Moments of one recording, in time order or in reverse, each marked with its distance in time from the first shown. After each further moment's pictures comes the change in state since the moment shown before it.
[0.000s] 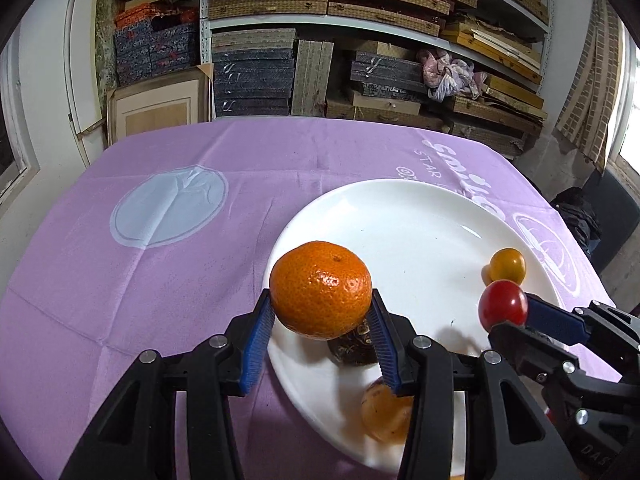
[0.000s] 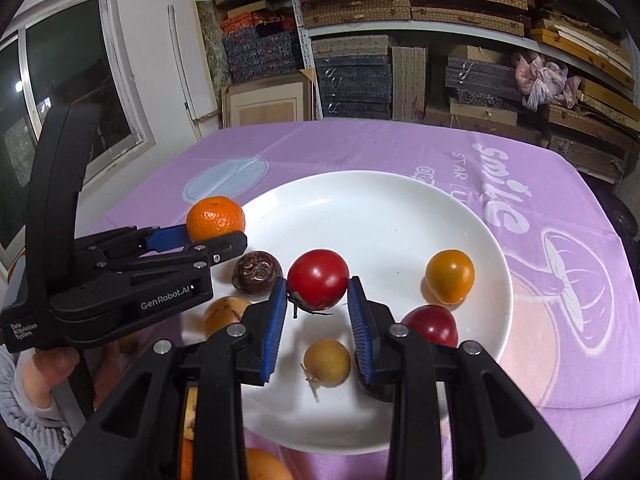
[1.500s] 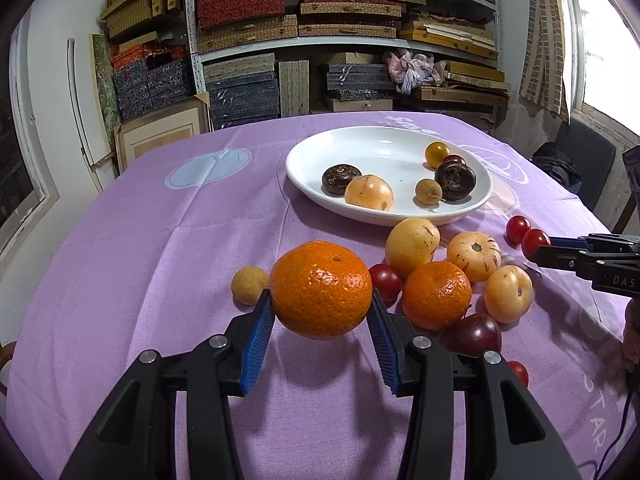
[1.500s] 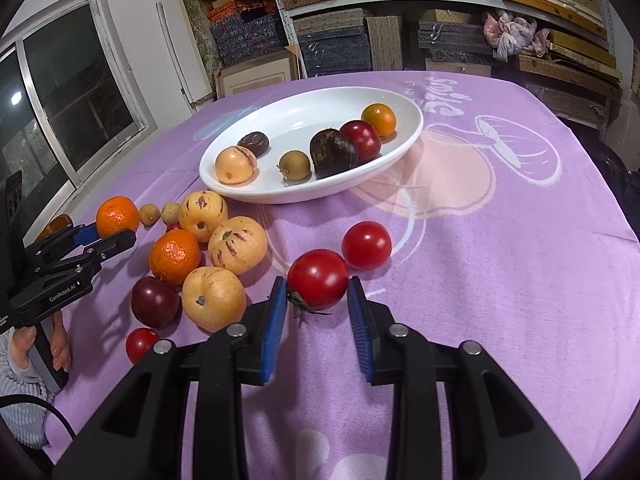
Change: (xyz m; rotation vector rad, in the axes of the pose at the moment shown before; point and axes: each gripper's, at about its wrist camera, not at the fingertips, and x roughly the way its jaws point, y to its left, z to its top) left arm -0.126 -0.011 -0.143 0.149 -0.086 0.031; right arm -0.101 -0.030 -0.131 0.094 0.059 0.022
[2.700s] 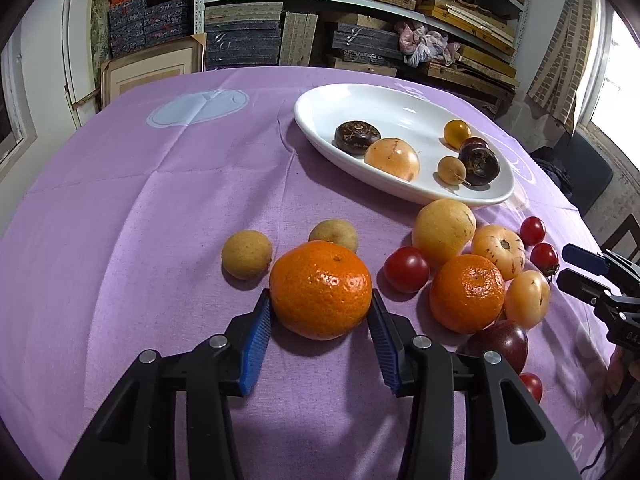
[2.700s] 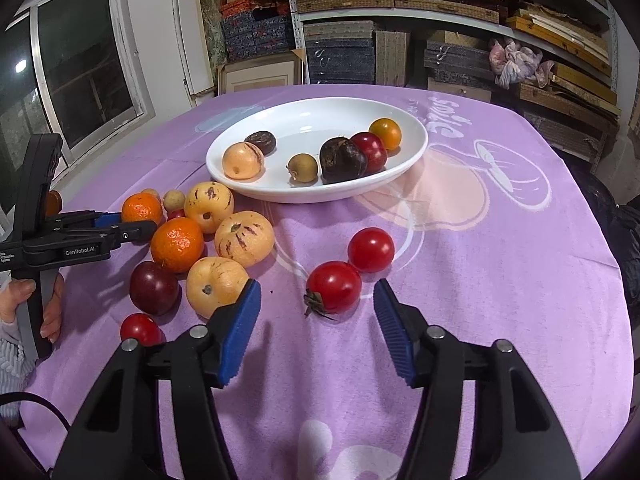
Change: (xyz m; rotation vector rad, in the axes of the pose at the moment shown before) left arm 0.037 0.028 0.001 -0.123 0.168 -0.113; right arm -0.008 0.021 -0.005 -0.097 -0.016 -0.066
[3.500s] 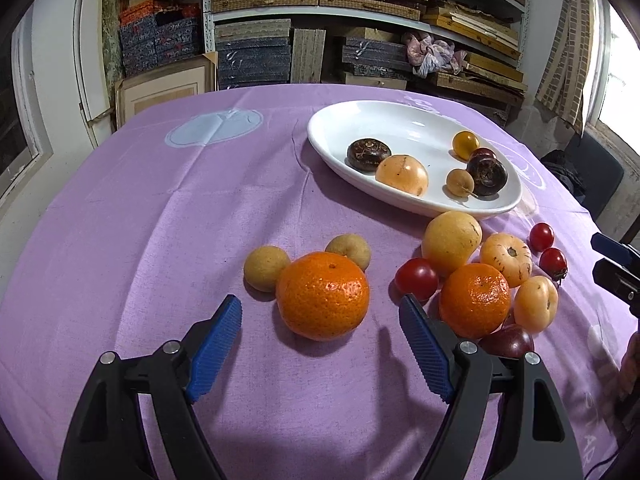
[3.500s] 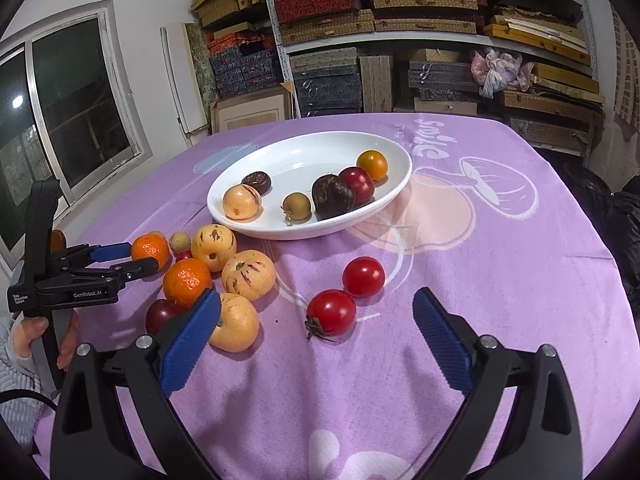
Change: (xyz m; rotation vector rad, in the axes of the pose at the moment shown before) left arm -0.007 0.002 0.000 0.009 -0.051 0.065; right arm -0.021 -0.005 0.003 0.081 -0.113 0.001
